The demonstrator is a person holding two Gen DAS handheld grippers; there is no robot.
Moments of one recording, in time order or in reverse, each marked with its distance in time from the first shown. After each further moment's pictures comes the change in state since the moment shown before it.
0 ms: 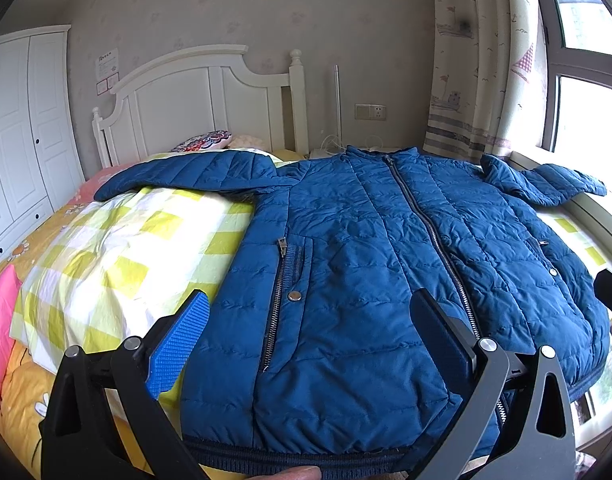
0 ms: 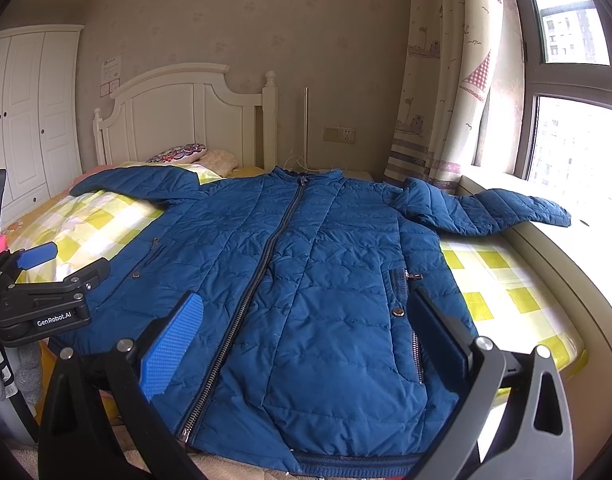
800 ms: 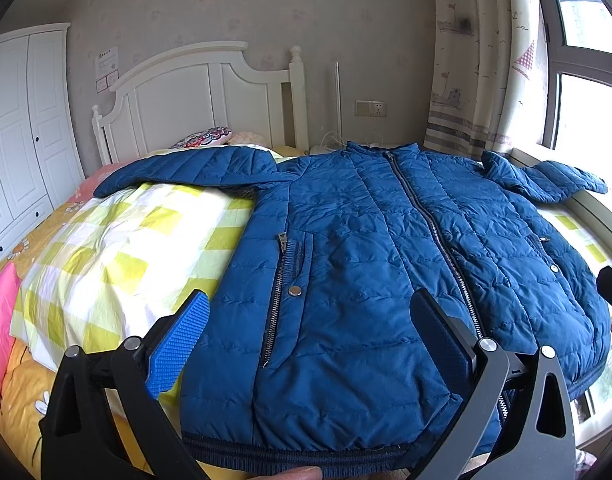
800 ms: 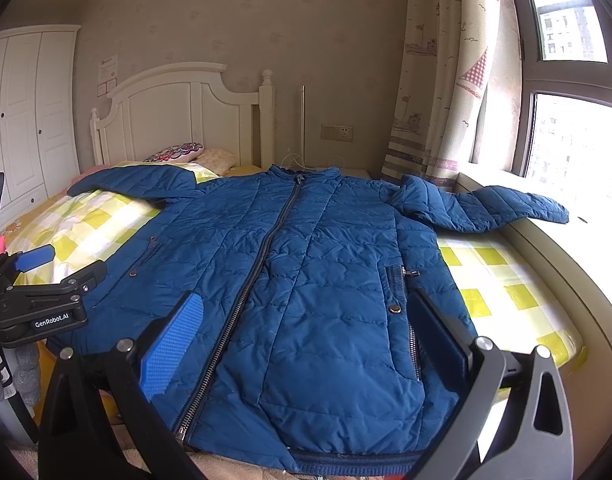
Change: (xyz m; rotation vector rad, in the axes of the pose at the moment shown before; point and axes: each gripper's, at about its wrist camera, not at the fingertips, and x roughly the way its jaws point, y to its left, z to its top) left arm -0.001 -0.002 -0.003 0.001 0.010 0.003; right arm -0.001 -0.002 -0.002 0.006 0.003 -0.006
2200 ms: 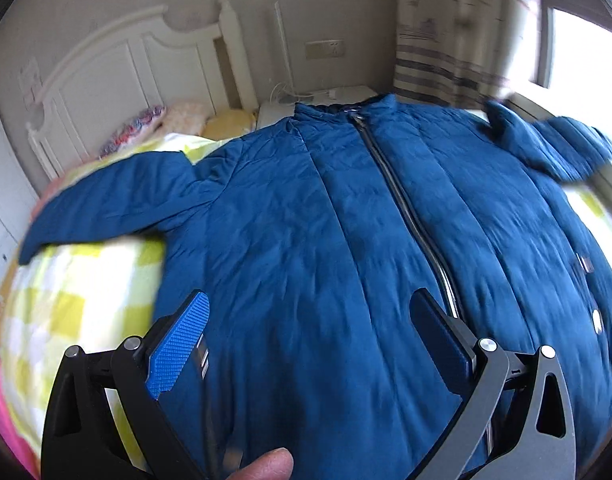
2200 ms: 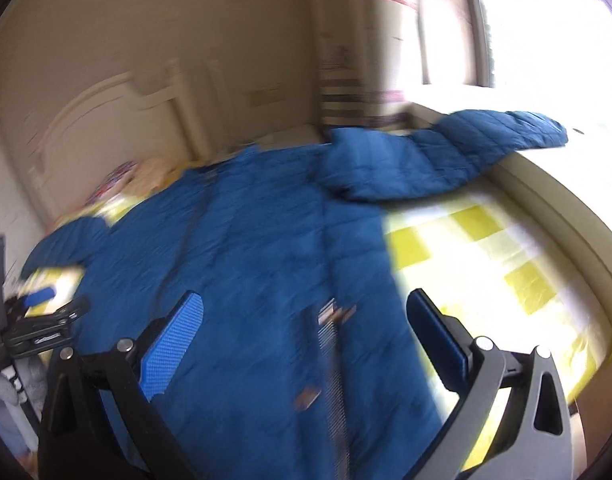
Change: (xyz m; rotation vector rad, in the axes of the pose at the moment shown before) left arm 0.185 -0.059 0.111 0.152 0.247 -0.092; right arm 0.139 -0.145 0.059 0.325 0.165 -0.085
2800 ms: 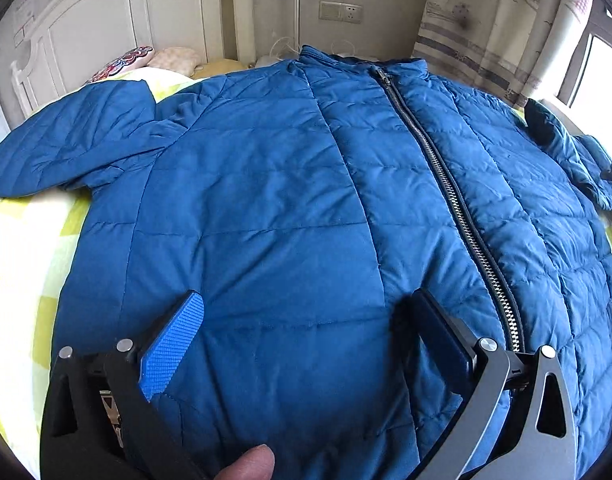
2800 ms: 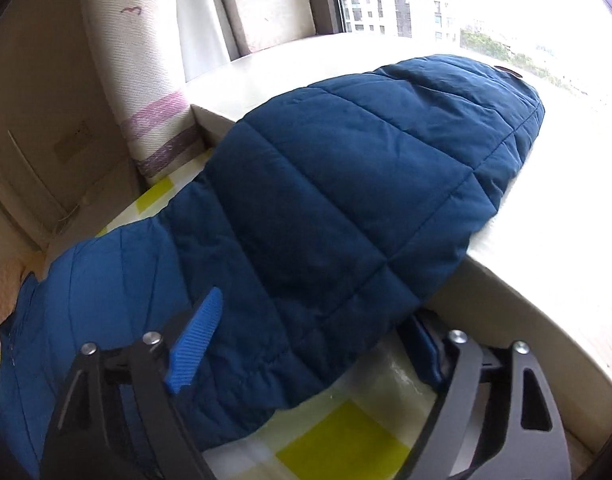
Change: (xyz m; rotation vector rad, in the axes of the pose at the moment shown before) left arm 0.090 0.012 -0.006 -0.120 0.113 -0.099; right arm 0.198 -0.203 0.139 0.363 0.085 -0.391
